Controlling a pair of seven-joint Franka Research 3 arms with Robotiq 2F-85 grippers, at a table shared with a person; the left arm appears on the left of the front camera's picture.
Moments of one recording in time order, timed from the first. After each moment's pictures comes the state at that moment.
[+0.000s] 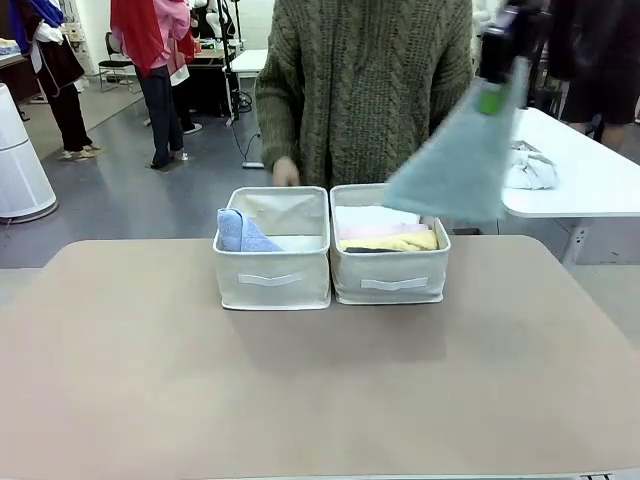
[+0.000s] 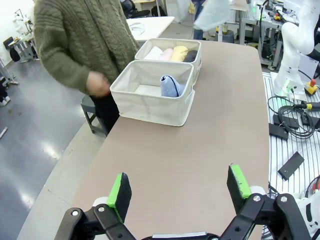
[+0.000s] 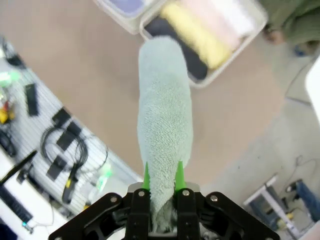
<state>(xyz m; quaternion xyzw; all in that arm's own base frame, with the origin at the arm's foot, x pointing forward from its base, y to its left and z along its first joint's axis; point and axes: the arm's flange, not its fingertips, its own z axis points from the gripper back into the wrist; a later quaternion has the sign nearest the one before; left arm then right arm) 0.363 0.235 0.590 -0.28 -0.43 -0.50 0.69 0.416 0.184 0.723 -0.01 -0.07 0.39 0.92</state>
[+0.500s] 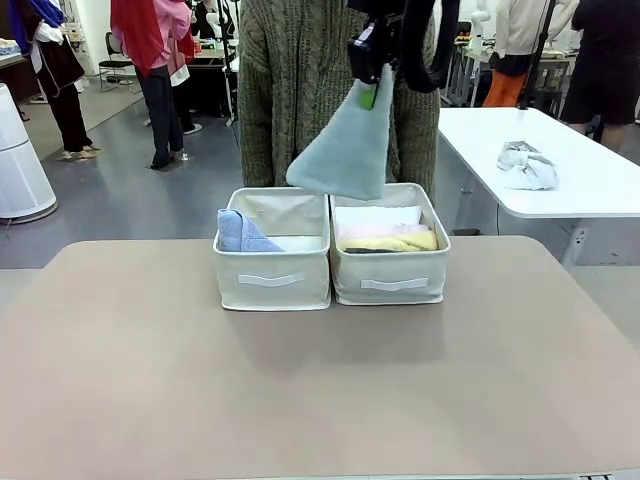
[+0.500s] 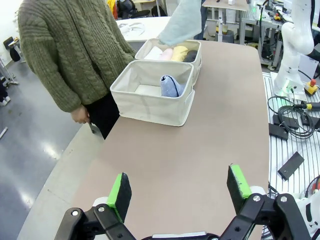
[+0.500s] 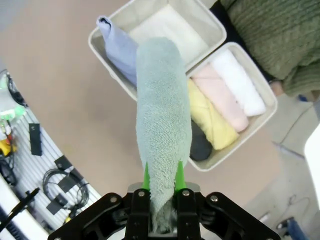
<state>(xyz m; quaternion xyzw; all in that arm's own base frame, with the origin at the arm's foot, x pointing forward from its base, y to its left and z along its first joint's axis) 0.363 0.235 0.590 -0.28 -0.43 -0.50 0.69 0.489 0.290 0.707 0.02 -0.12 0.43 0.89</state>
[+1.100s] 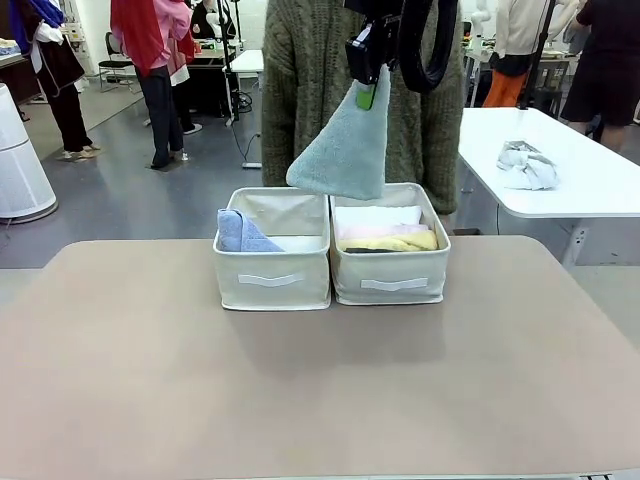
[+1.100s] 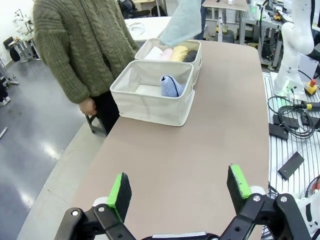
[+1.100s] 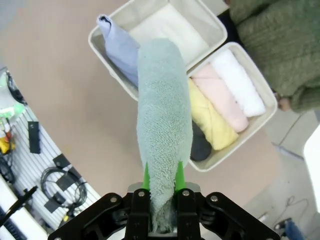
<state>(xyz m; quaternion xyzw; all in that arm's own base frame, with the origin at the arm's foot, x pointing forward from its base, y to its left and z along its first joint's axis) 0.363 0.235 0.590 -0.28 -0.43 -0.50 0.69 0.491 0.292 0.701 0.02 -0.11 0.44 0.89</state>
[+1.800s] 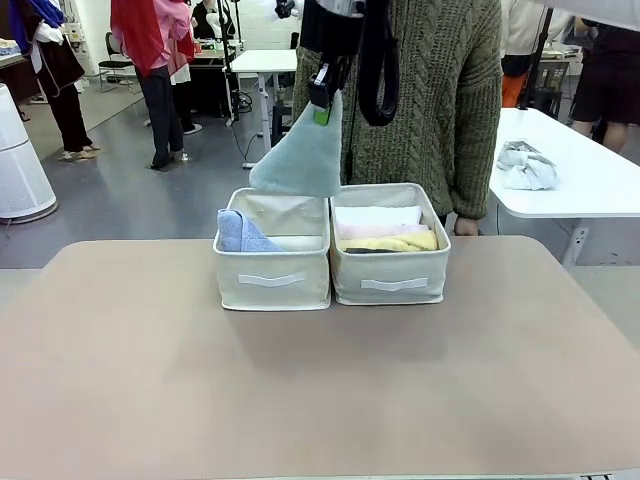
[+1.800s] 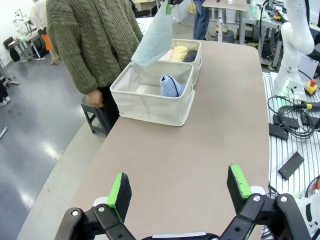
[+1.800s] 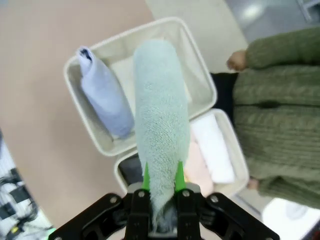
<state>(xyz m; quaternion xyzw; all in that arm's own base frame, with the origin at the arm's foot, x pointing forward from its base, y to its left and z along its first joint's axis) 0.363 0.235 0.591 -0.28 -0.43 -0.50 0.69 0.559 0.353 0.645 -0.01 -0.18 0.55 0.81</state>
